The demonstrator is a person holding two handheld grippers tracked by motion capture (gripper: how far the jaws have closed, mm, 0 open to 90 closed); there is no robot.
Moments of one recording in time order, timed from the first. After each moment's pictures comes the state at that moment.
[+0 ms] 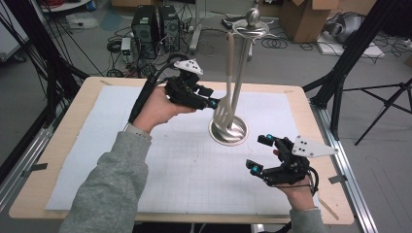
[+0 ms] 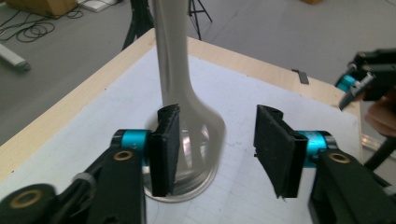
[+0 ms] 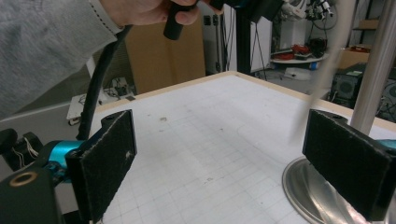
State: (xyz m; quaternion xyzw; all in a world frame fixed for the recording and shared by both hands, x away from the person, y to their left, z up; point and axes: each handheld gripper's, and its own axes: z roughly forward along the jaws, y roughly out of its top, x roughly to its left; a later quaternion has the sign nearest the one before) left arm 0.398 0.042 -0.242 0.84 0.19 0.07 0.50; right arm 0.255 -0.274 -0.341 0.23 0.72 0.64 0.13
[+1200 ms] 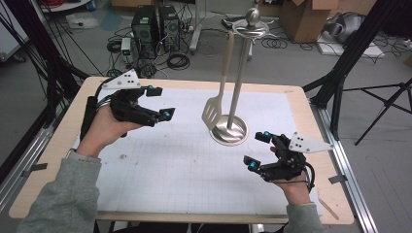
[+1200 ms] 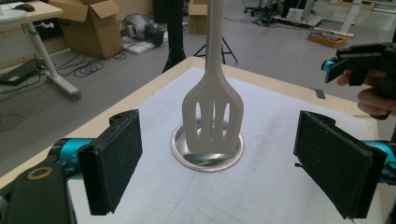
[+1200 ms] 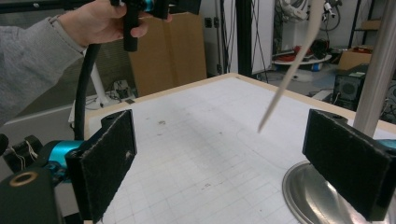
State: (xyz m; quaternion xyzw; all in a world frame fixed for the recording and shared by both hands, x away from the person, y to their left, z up) left arm 0.349 0.160 -0.259 0.78 0.22 0.15 0.57; right arm 0.266 -0.270 -0.343 0.23 0.72 0.65 0.12
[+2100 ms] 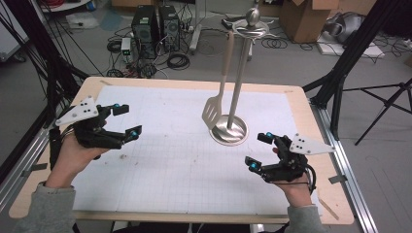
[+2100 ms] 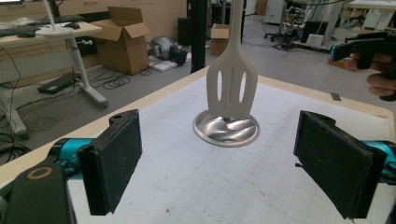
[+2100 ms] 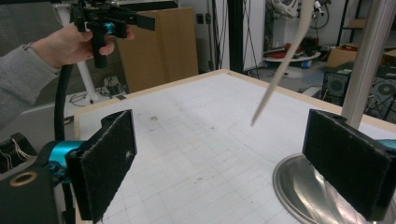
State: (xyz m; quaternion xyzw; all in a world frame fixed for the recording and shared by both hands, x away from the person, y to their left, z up) left arm 0.303 0.233 -0.302 0.73 0.25 0.20 0.60; right arm 0.262 -0.273 -0.344 0.24 0.72 0.64 0.14
